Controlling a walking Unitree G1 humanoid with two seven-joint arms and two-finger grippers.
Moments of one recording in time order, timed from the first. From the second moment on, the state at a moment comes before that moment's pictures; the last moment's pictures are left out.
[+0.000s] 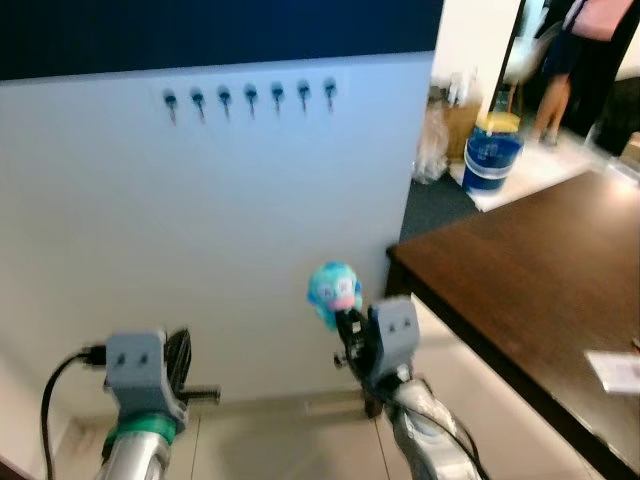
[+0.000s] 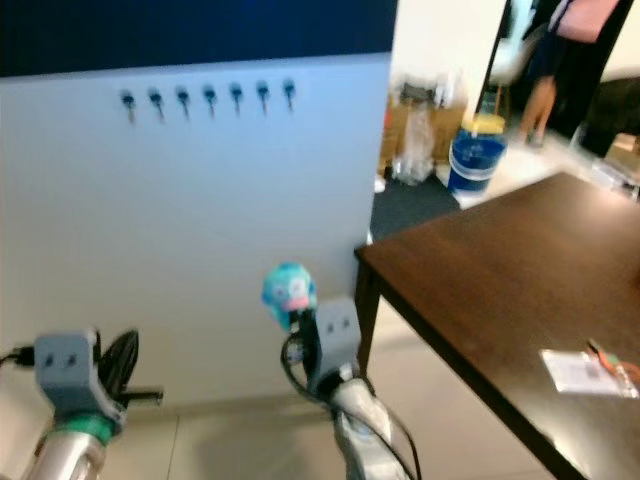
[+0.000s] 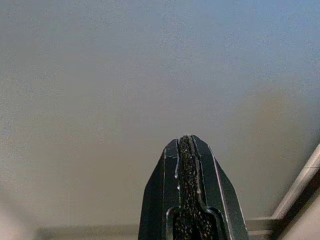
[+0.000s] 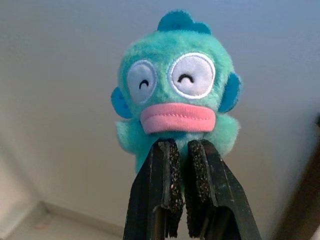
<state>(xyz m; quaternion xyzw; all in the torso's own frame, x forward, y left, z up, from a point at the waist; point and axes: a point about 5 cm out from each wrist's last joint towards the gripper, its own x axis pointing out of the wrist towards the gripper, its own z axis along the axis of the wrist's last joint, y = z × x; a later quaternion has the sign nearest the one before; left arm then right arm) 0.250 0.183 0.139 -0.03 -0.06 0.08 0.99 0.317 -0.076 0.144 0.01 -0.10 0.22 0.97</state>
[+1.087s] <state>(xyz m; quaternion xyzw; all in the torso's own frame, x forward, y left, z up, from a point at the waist) 0.251 0.179 0.139 -0.03 -0.06 0.07 1.00 0.317 -0.067 0.186 -0.02 -0.19 0.28 0.94</state>
